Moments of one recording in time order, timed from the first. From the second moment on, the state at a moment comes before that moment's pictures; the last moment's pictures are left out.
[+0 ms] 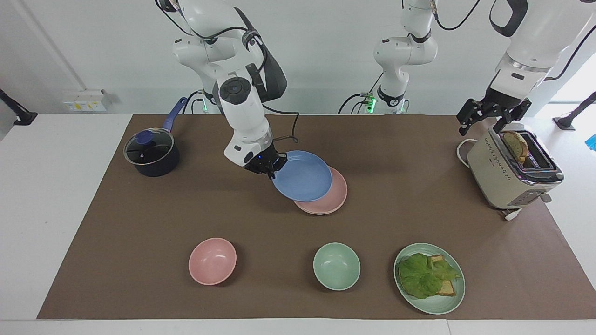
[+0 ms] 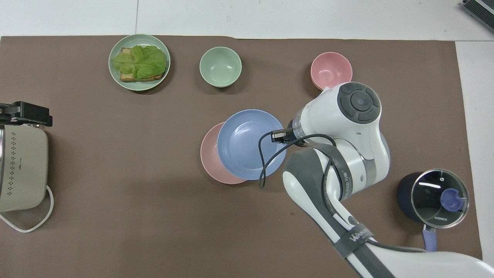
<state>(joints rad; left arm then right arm) -0.01 -0.04 -0.03 -1.60 0.01 1.62 -0.05 0.29 0.23 0.13 -1.82 0.14 2.11 0.26</state>
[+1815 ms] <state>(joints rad) -0.01 -0.05 -0.04 -1.60 0.01 1.61 -0.05 0.37 0.34 0.13 -1.85 0.15 2.25 0.32</state>
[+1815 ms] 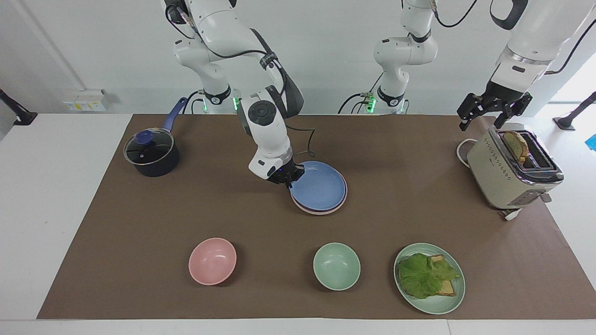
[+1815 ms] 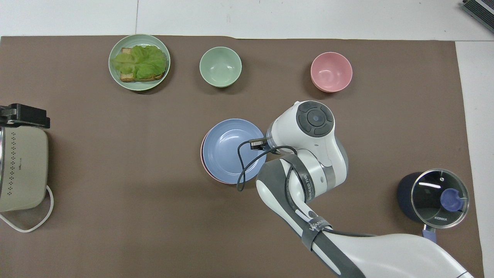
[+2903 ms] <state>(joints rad) -0.01 -0.05 -0.04 -1.60 0.01 1.61 -0.05 0.37 0.34 0.13 -1.87 0.18 2.26 0.32</state>
